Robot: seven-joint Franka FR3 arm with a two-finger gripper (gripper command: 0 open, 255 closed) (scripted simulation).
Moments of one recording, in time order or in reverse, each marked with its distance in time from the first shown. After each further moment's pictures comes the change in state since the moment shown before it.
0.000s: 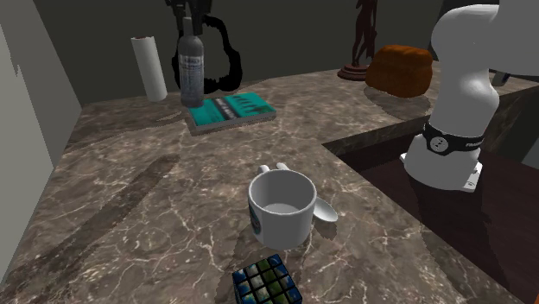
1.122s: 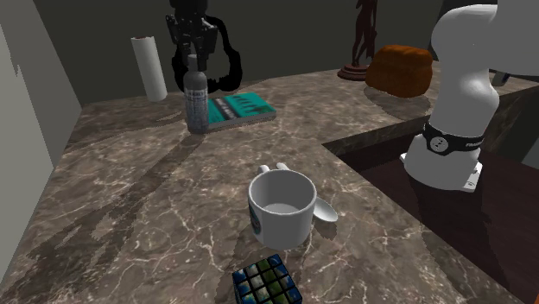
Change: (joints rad) arm -0.003 0.046 0.005 -0.144 0.020 0.195 -0.004
